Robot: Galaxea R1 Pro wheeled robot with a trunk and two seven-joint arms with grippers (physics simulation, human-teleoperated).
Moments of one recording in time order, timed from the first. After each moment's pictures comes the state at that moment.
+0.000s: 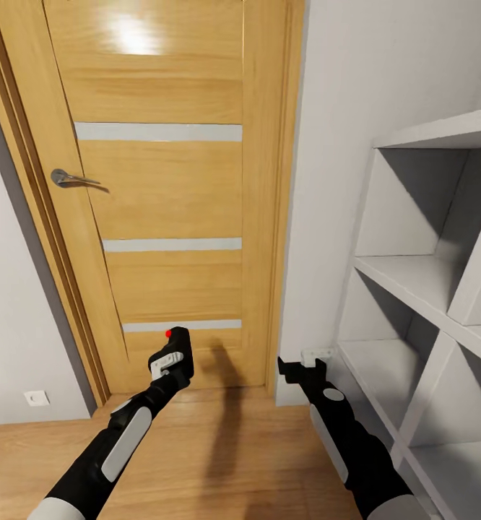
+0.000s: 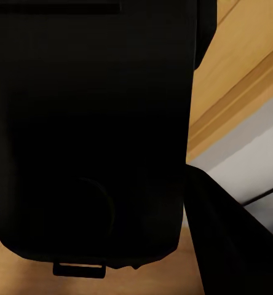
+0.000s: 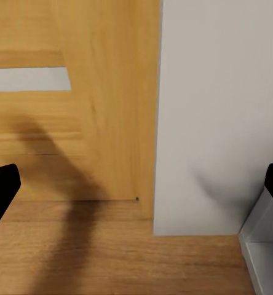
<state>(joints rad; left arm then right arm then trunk) -0.45 0.08 -0.26 -1.04 0.76 0.22 0.06 -0.46 0.05 0.20 -1.12 -0.11 0.31 -0.13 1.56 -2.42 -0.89</state>
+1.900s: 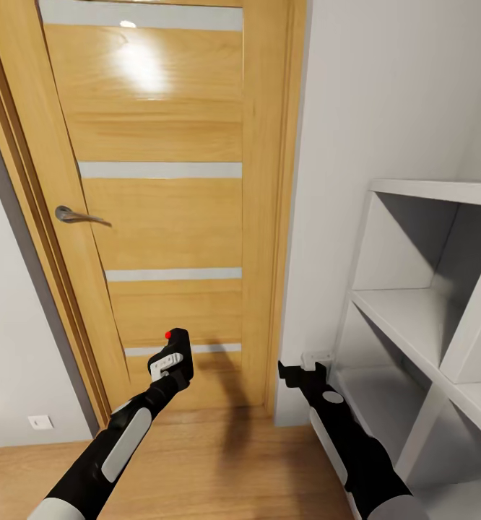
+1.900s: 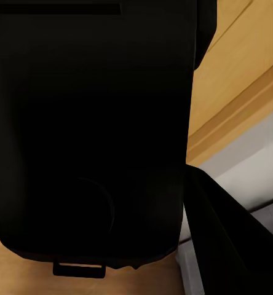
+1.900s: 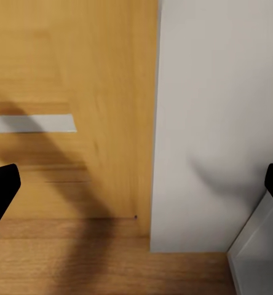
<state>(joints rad) -0.45 0.08 -0.26 -1.03 0.76 0.22 0.06 -0.46 0.05 0.20 -1.09 -0.11 0.30 -0.13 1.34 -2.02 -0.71</state>
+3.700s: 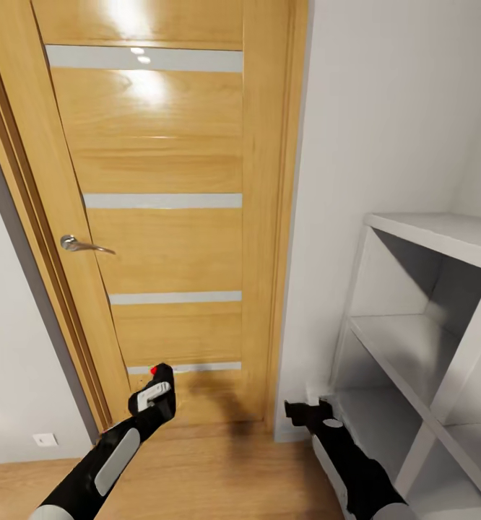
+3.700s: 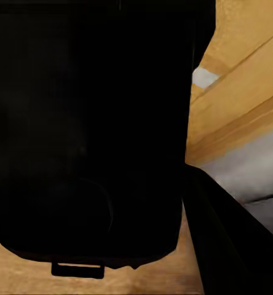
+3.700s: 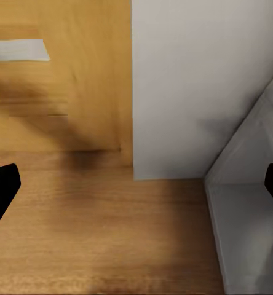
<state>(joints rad) -0.45 0.11 -0.25 -0.81 0.76 0.26 0.11 -0.46 0.04 0.18 -0.81 -0.13 0.29 -0.14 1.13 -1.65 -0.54</state>
